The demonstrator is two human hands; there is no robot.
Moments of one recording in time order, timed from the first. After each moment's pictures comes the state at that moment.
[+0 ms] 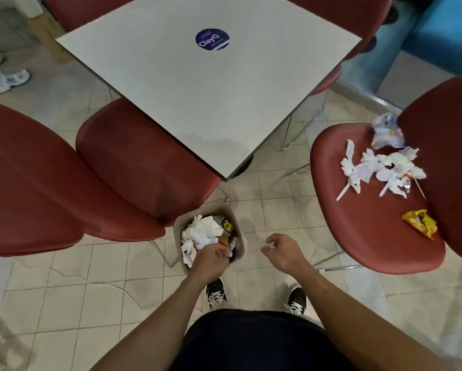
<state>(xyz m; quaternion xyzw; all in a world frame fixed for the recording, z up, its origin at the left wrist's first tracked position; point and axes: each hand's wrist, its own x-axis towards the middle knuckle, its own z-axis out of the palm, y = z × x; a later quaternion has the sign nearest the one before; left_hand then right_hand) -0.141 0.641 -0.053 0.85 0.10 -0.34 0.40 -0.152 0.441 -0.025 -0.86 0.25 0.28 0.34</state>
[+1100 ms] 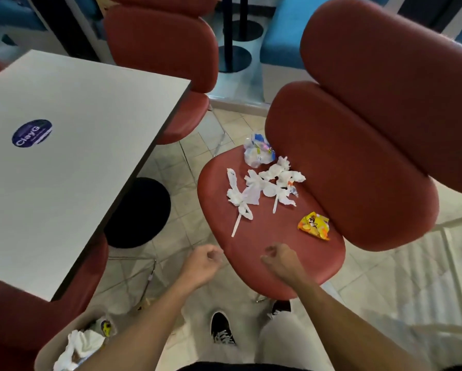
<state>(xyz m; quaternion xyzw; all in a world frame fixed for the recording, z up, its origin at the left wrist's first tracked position) -0.057 0.264 -0.018 0.87 -0.13 -0.34 0.32 -0.168 0.077 0.003 -0.80 0.38 0.18 0.43</state>
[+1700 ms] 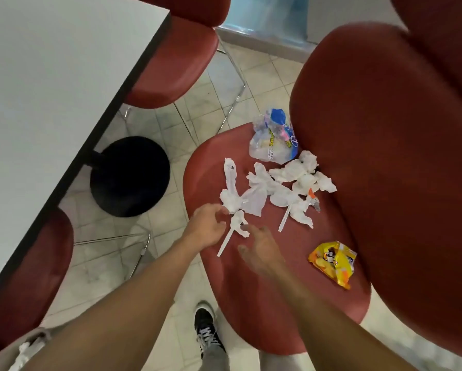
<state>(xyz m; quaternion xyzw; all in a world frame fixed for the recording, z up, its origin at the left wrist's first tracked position) 0.100 0.087 -0.119 0.90 -0.10 -0.35 0.23 -0.010 -0.035 -0.120 -0.82 0.26 0.26 0.44</state>
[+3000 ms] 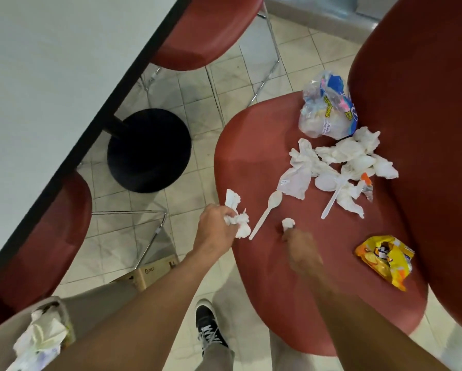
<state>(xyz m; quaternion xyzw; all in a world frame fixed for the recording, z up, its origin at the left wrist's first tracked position) 0.064 0.161 -0.162 0.93 0.00 -0.25 0.27 -0.029 -0.011 -0.225 -0.86 0.27 0.30 0.31</state>
